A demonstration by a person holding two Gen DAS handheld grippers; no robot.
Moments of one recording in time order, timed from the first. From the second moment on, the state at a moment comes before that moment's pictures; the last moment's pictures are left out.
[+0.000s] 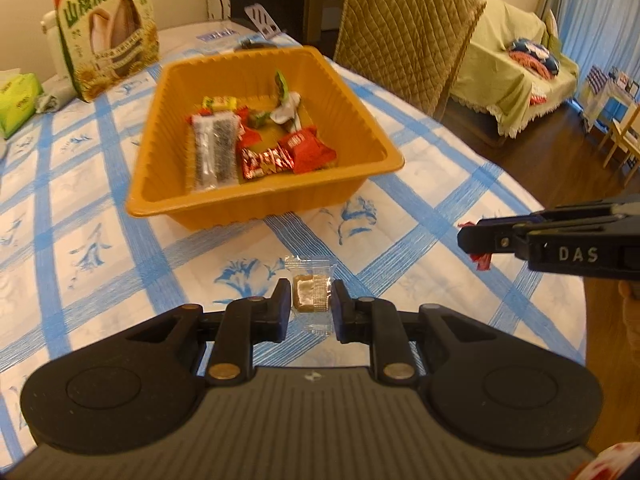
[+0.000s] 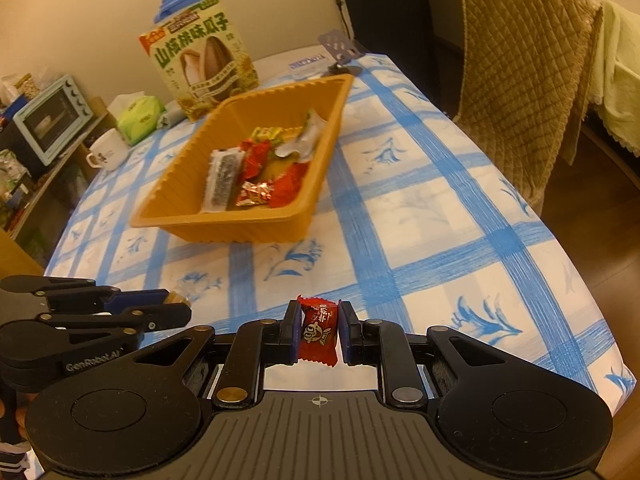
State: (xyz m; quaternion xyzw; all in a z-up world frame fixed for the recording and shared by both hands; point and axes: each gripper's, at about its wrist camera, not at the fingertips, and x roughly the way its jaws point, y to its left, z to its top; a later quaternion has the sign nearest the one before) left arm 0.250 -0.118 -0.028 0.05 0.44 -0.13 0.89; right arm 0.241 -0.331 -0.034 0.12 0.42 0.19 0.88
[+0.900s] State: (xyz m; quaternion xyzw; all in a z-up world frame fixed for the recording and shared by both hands) left arm 0.307 -0.105 0.048 0.04 0.36 -0.08 0.93; right arm 0.317 -0.306 0.020 0.08 0.35 0.27 0.89
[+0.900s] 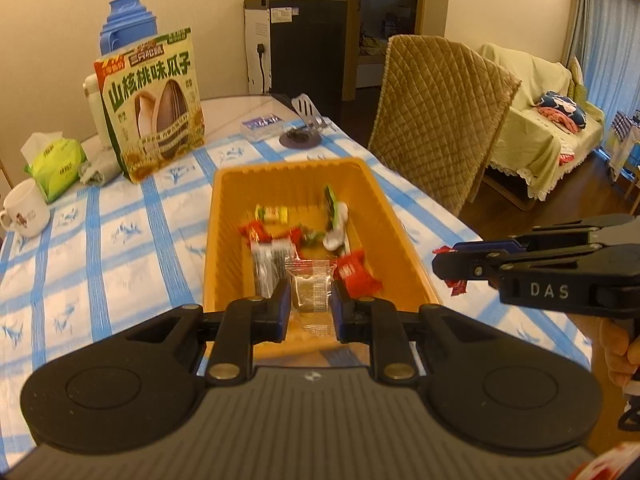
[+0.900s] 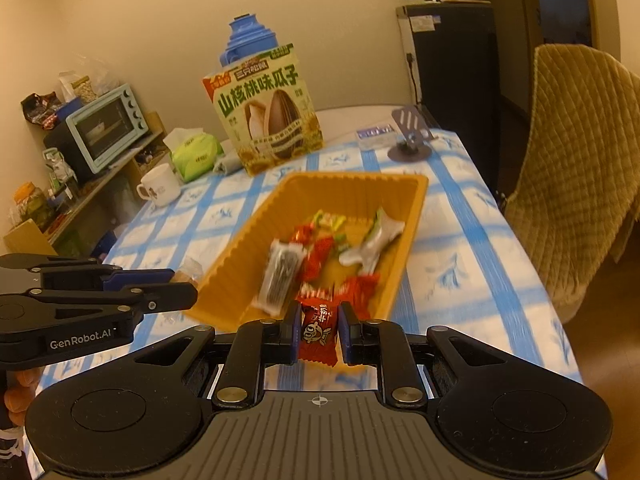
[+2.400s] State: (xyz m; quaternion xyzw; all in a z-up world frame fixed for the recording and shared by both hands) left arm 0.481 -0.115 0.009 0.03 0.40 -0.03 0.91; right arm 0.472 -0.303 -0.007 0.12 0.36 0.29 0.88
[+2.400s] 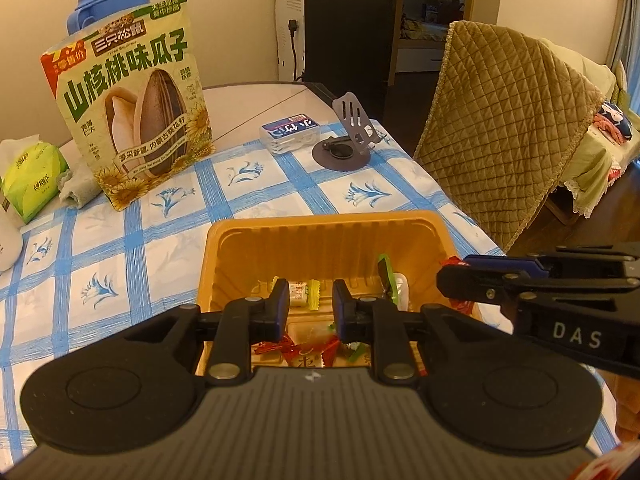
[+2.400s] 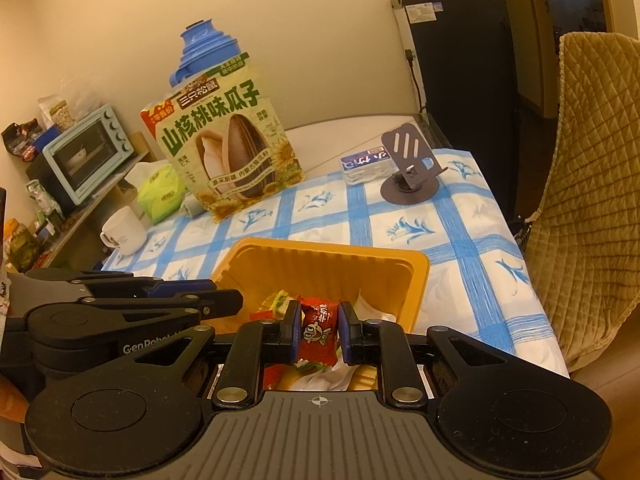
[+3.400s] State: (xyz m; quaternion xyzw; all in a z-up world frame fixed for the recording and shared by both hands) left arm 0.452 -0.087 0.016 -0.02 0.41 0.01 0.91; right arm 0.496 -0.273 -0.013 0.10 0.36 0.31 0.87
